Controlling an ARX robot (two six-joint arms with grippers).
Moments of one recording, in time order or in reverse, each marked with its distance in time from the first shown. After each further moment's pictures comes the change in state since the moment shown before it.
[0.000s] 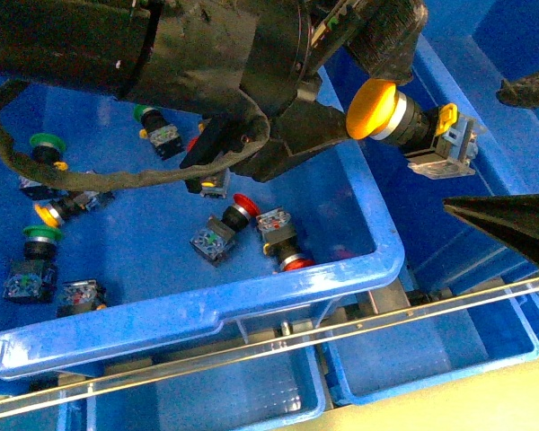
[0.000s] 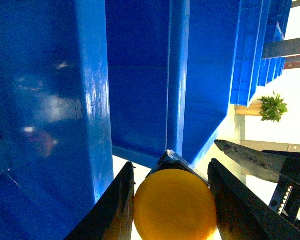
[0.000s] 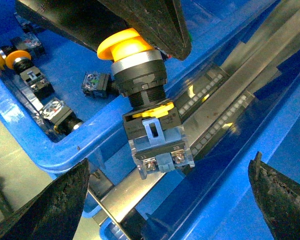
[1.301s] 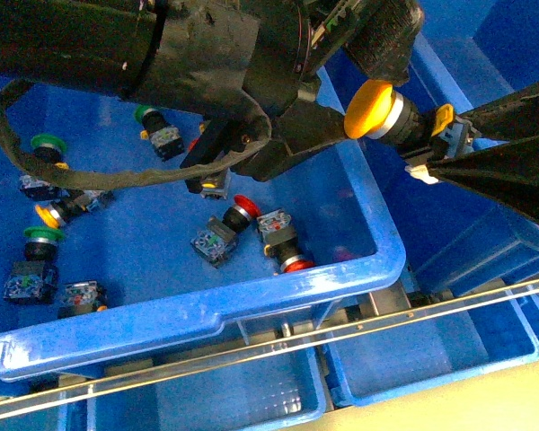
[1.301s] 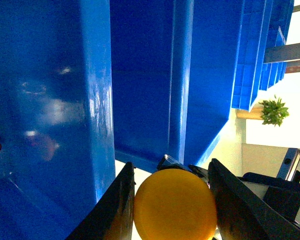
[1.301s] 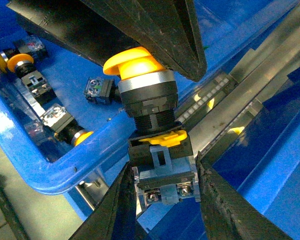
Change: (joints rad) left arm 0.002 0.007 0.008 -0.005 -0.007 -0.005; right arm 0.040 0.083 0.040 0.042 0.017 0.010
